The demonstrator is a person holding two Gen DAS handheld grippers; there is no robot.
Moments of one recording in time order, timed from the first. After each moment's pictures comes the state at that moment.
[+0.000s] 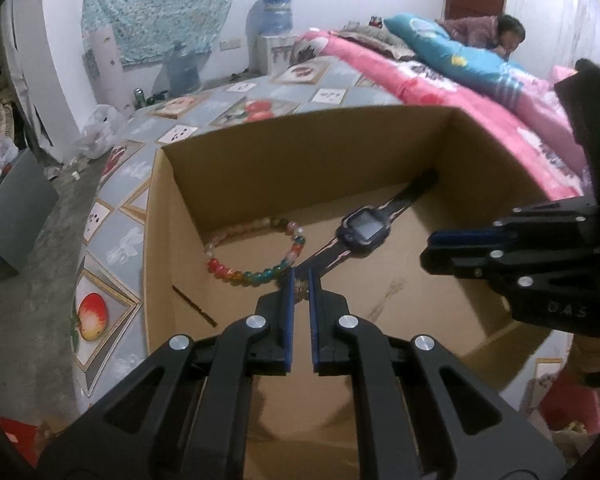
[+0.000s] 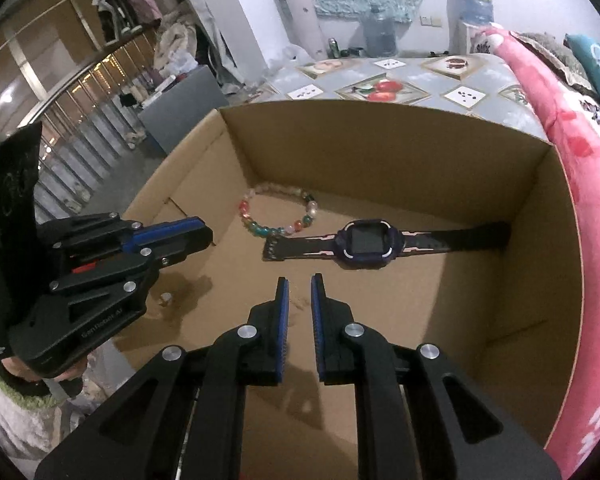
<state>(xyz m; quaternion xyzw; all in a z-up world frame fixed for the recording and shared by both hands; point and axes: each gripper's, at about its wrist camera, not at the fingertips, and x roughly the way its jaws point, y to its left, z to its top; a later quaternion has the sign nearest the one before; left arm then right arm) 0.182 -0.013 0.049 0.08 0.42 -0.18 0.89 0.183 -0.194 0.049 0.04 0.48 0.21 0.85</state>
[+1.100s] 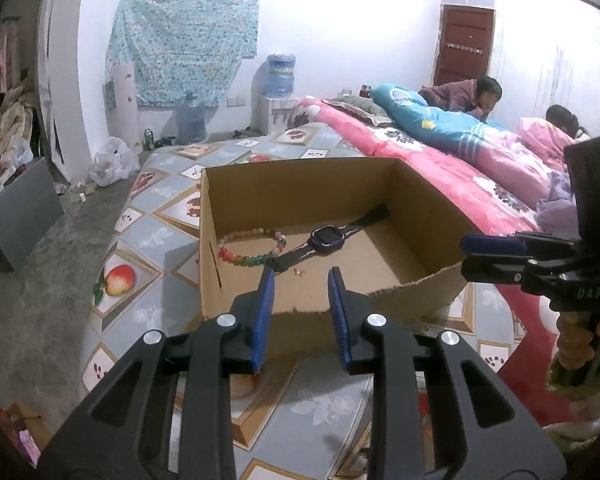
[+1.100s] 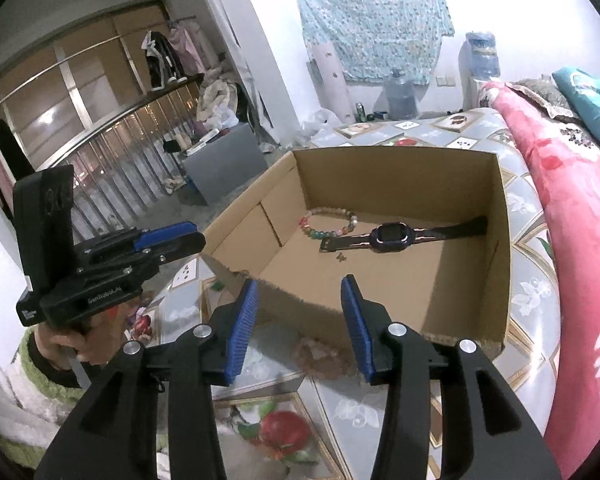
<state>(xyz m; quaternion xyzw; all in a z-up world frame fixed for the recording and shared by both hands) 0.054 0.027 0.096 0.01 0.31 -0.19 0.93 0.050 -0.224 0.096 0.08 0.35 0.26 0.89</state>
